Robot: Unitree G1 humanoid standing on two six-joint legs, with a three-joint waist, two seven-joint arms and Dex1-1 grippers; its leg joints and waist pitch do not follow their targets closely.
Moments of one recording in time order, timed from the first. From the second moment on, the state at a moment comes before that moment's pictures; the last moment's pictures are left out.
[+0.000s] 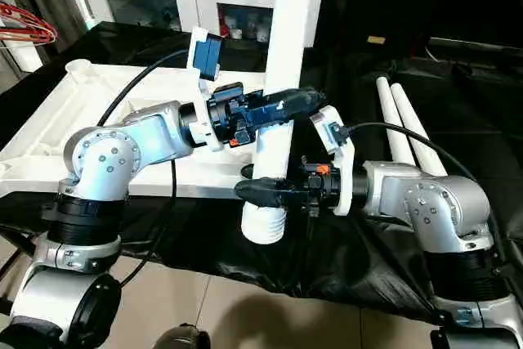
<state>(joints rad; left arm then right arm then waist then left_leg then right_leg) -0.78 0.06 0.00 0.06 -0.81 0.94 -0.76 -0.47 -0.52 0.02 -0.10 0.87 1.09 1.06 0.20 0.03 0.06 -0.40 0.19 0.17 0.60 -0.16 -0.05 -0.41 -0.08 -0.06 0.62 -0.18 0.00</state>
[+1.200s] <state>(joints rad) -0.79 0.03 0.08 0.10 -0.84 0.91 -0.75 -0.44 -0.49 0.04 -0.11 0.84 1.01 1.04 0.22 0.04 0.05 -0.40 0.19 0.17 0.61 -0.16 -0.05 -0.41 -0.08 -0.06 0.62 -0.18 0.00</state>
